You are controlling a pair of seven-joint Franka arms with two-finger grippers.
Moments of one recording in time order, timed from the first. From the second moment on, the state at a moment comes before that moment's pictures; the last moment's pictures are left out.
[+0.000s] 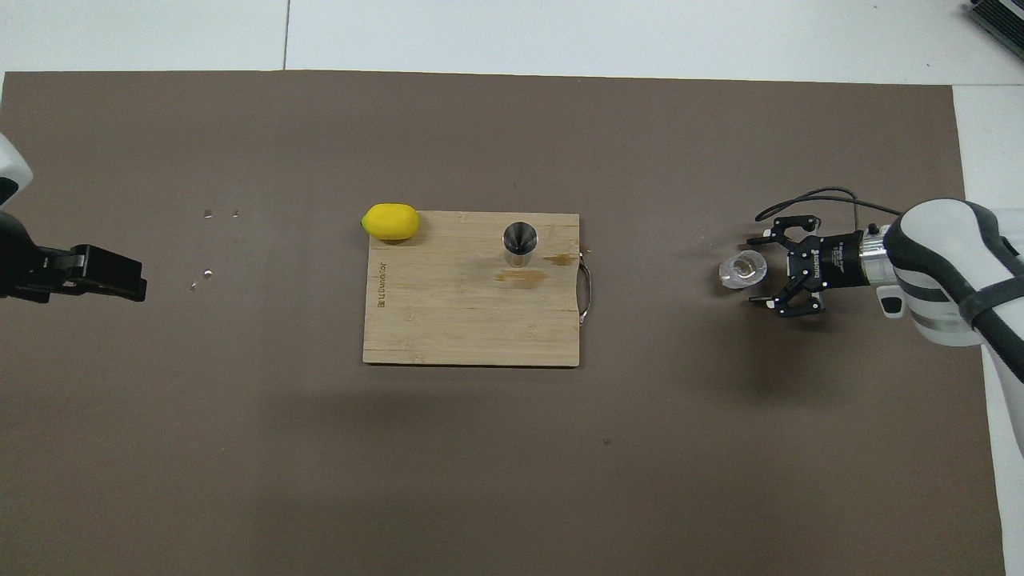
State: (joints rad) left arm -0.01 -0.06 -0.07 -1.62 -0.02 1.50 -0.03; right arm -0.28 0.45 0.08 -1.93 0.80 2.08 0.86
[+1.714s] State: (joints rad) left arm 0.00 -0.06 -0.06 -1.64 -0.02 1.50 0.03; right arm 0.04 0.35 0.10 -1.79 0.69 2.17 1.42
